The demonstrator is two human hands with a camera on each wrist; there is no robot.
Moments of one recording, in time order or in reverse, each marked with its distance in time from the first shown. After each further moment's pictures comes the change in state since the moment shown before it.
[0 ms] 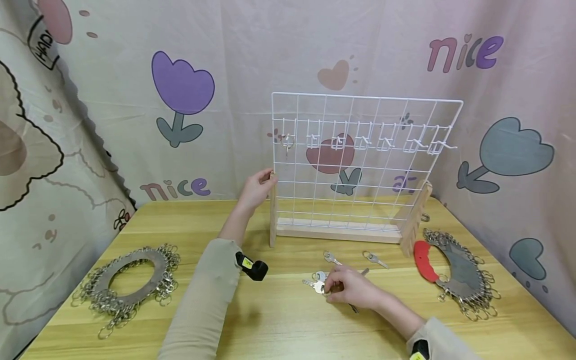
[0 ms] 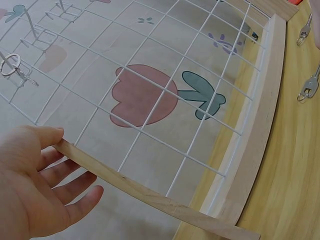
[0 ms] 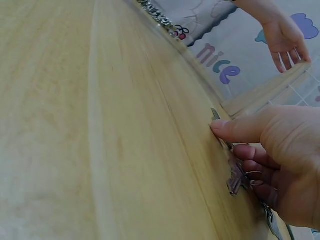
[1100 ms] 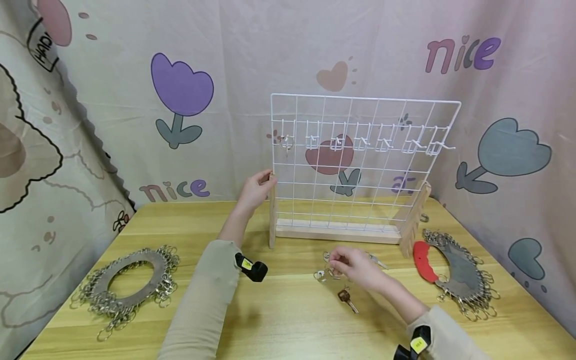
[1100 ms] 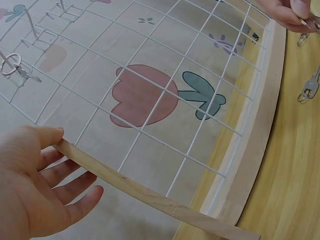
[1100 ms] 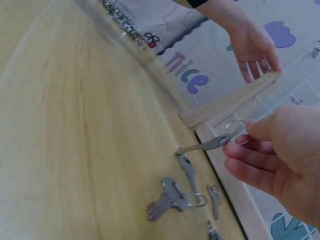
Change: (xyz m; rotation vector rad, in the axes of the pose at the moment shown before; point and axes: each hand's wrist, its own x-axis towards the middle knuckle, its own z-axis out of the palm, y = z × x) left_hand 0.000 0.000 0.000 -0.008 0.008 -0.020; right_hand 0.015 -0.014 -0.030 0.057 0.136 0.081
